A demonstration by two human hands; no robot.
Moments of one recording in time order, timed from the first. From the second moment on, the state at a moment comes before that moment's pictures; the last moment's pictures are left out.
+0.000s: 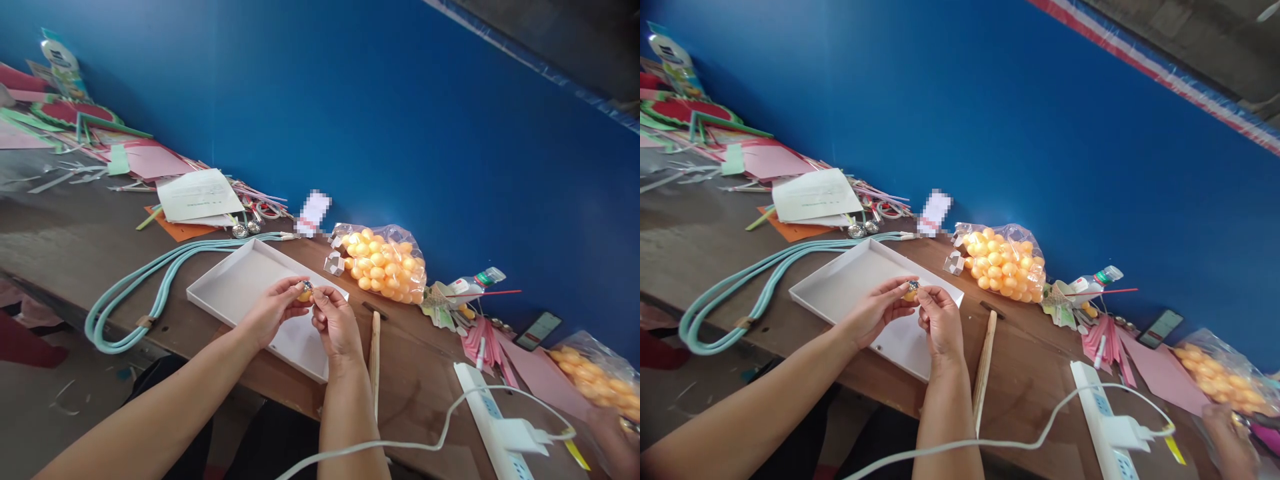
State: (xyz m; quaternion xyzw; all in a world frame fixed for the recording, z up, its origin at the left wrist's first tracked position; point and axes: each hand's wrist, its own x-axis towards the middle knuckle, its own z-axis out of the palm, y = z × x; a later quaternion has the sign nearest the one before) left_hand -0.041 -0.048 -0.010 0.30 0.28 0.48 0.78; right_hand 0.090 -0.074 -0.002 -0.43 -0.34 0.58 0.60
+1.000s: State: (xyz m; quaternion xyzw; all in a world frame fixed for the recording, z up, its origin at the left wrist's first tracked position) left_hand -0.041 -0.049 -0.010 0.32 0.28 0.48 0.76; right_hand 0.090 -0.075 -0.002 -0.43 -0.34 0.58 0.60
